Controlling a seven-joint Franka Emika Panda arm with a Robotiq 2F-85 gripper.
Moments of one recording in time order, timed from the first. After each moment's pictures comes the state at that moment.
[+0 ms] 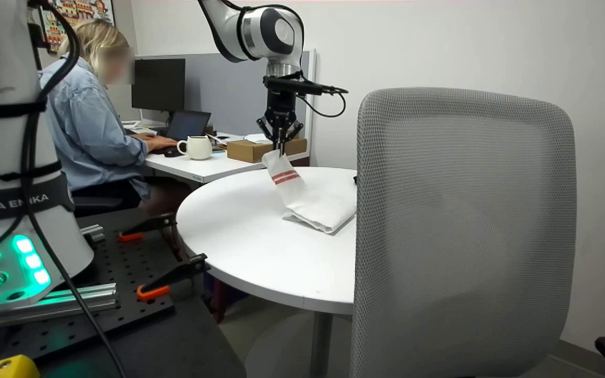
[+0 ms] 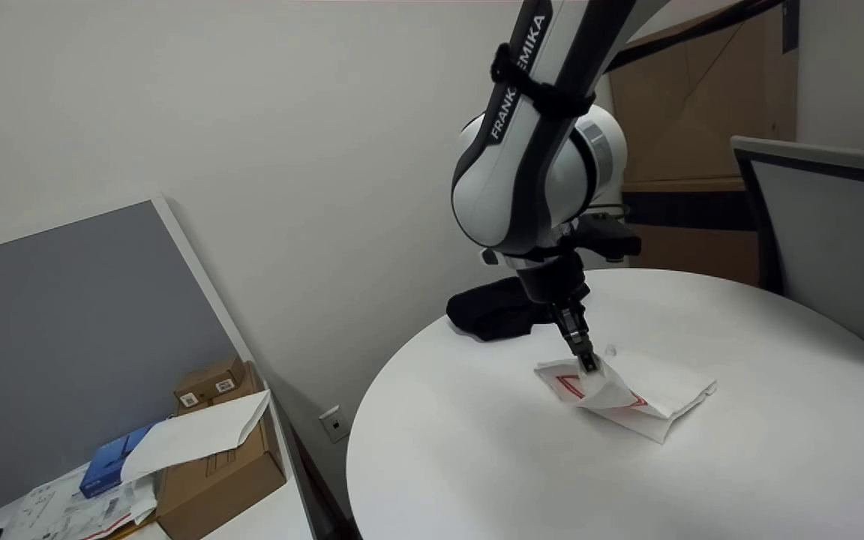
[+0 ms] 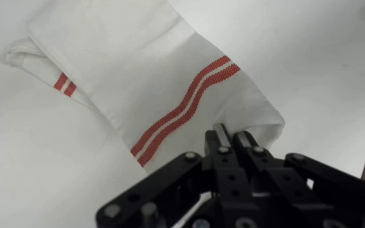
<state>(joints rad) 0.06 0.20 0.17 -2.20 -0.20 2.25 -0.83</state>
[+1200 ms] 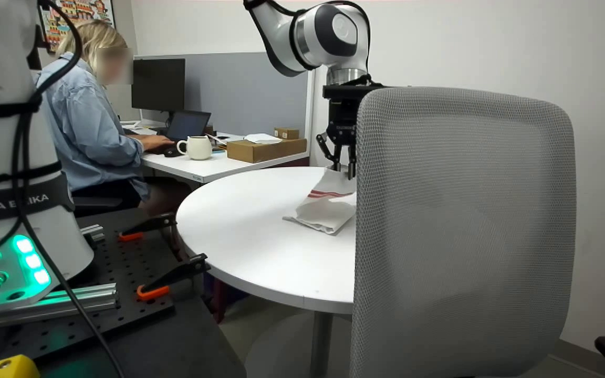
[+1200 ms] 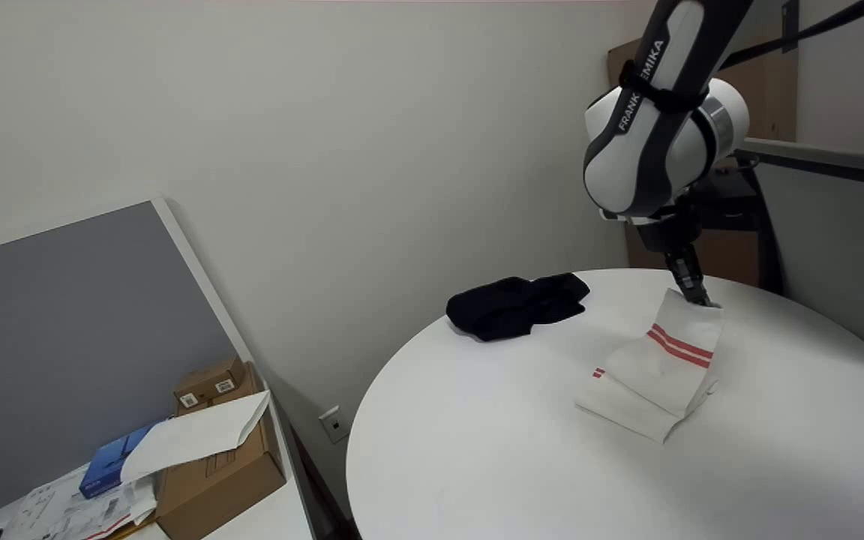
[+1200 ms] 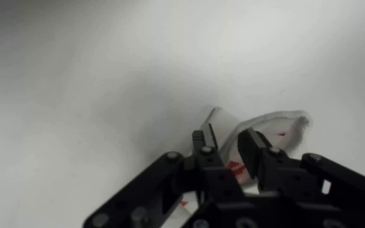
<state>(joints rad) -0.08 0.29 -0.06 -2.13 -0.34 2.31 -0.80</state>
